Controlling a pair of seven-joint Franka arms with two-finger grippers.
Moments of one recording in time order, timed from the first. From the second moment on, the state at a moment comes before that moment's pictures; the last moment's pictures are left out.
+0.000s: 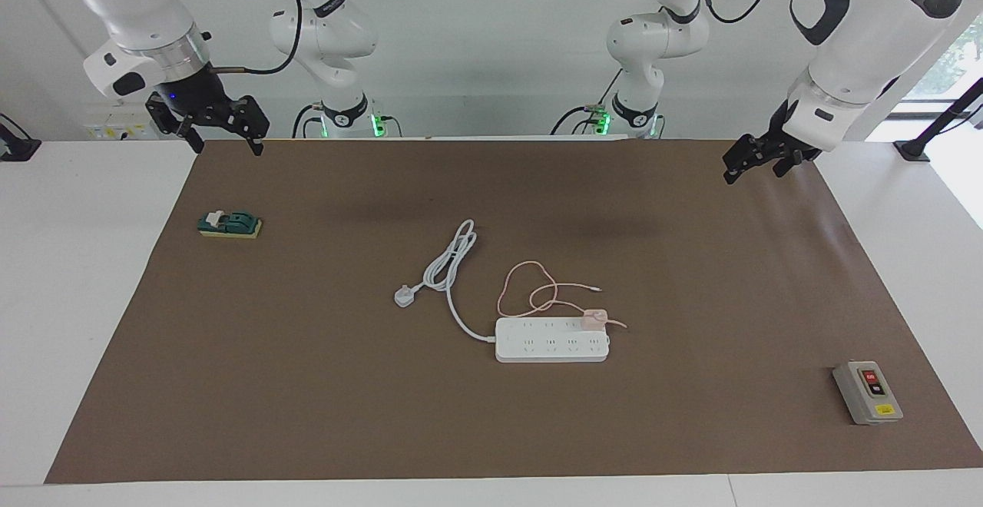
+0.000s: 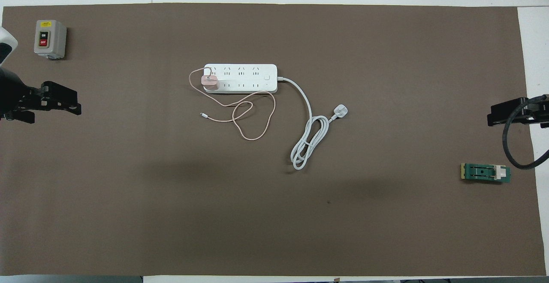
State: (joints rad) left arm 0.08 0.03 -0.14 -1.61 -0.03 1.53 -0.15; right arm -0.06 -0.09 0.02 -1.66 -0.02 1.53 0.02
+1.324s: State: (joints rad) left arm 0.09 0.03 -0.14 -1.61 -0.03 1.54 -0.16; right arm -0.06 -0.09 0.02 -1.66 -0.02 1.53 0.02
